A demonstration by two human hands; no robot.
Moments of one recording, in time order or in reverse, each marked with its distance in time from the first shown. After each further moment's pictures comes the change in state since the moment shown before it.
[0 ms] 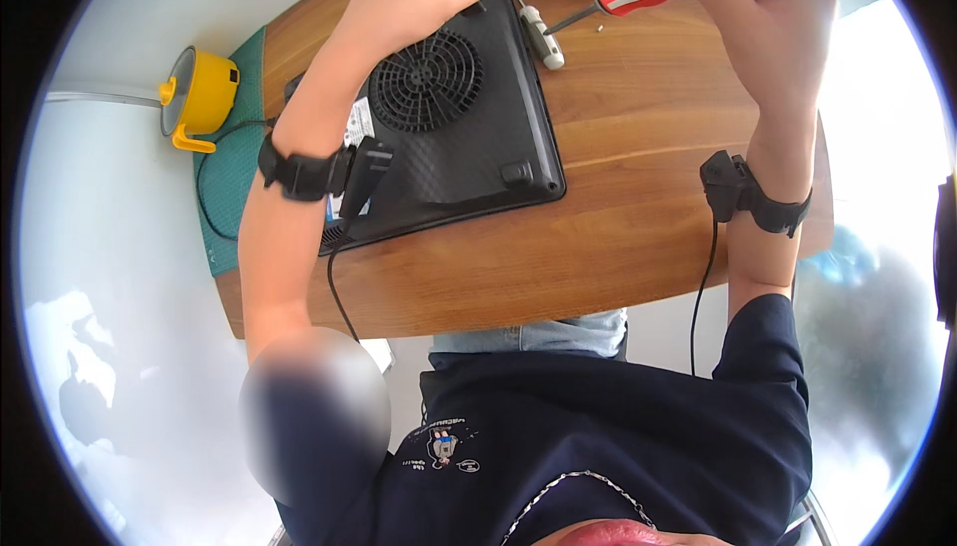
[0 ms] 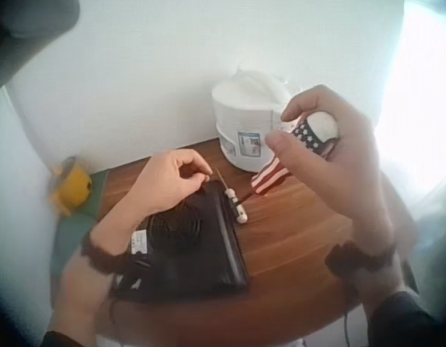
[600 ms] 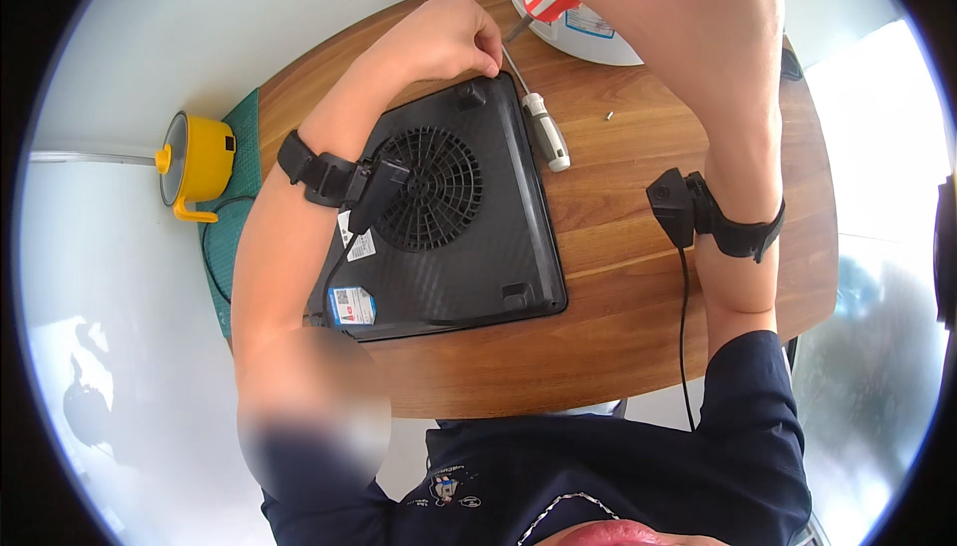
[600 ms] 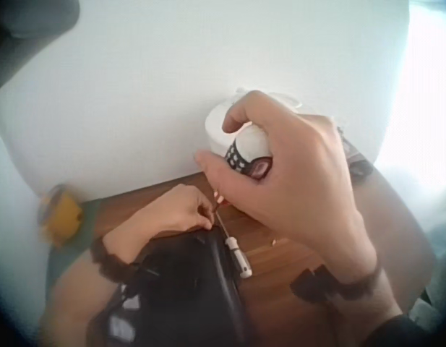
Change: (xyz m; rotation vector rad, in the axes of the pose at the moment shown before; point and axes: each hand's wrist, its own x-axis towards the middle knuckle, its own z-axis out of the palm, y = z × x) left_hand 0.094 -0.063 0.006 0.370 -0.450 -0.018; right_hand 0.071 0.039 0.058 -0.185 0.046 -0.200
